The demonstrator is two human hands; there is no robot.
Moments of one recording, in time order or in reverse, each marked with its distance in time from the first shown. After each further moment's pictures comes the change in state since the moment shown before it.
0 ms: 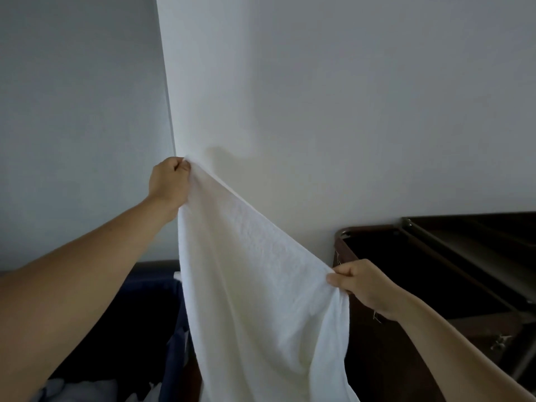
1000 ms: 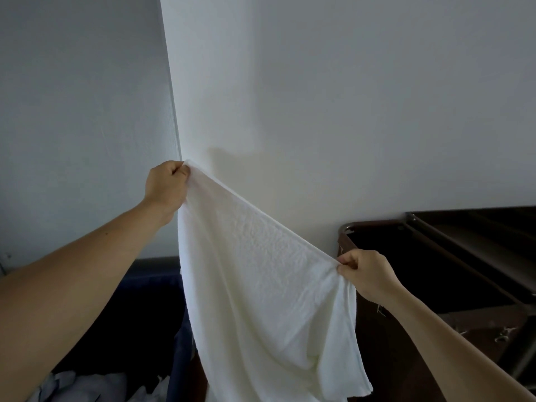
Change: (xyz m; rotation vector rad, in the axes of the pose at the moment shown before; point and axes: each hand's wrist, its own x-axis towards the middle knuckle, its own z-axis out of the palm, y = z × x) left_hand -0.013 -0.005 -0.016 -0.005 -0.034 0.012; right_hand 0.006 0.005 0.007 -0.263 0.303 -0.015
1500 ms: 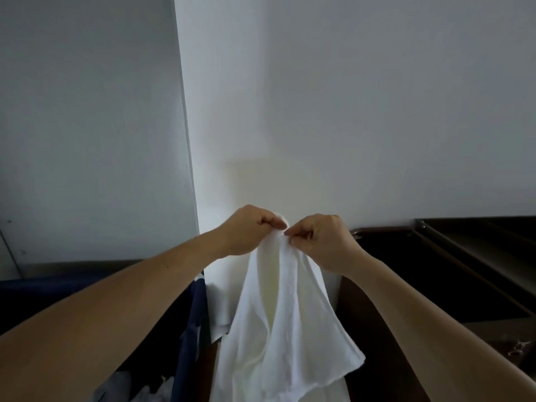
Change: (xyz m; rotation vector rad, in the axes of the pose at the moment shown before) left_hand -0.086 0.037 0.050 0.192 -0.774 0.202; right_hand 0.014 -0.110 -0.003 0.099 -0.016 -0.420
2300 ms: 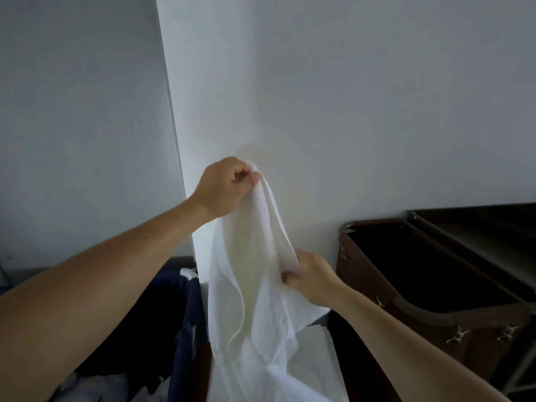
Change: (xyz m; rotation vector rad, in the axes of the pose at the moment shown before) left_hand 0.029 0.002 -0.041 0.182 0.447 0.185; right_hand -0.030 0.044 0.054 0.050 -0.166 0.231
